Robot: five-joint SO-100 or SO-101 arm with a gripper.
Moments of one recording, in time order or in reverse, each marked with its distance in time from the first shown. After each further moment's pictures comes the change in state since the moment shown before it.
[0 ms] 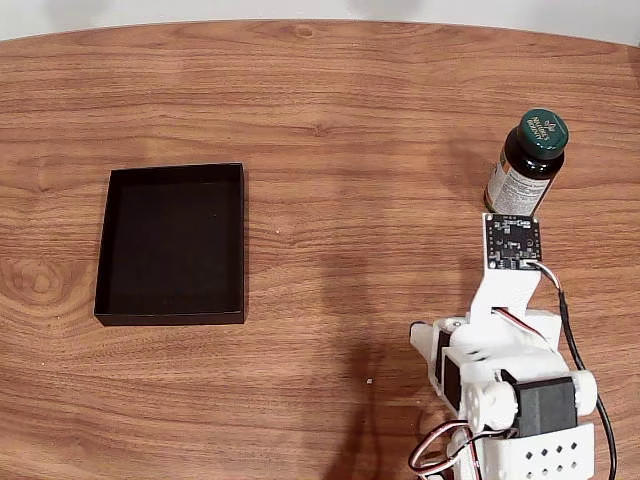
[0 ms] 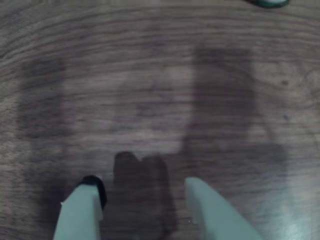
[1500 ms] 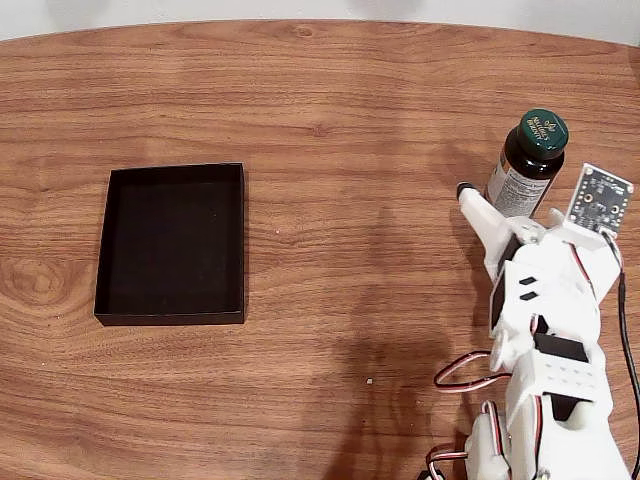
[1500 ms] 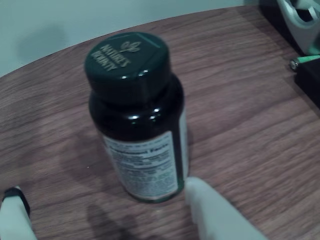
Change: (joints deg) arm 17.7 -49.7 0.0 -81.1 -0.2
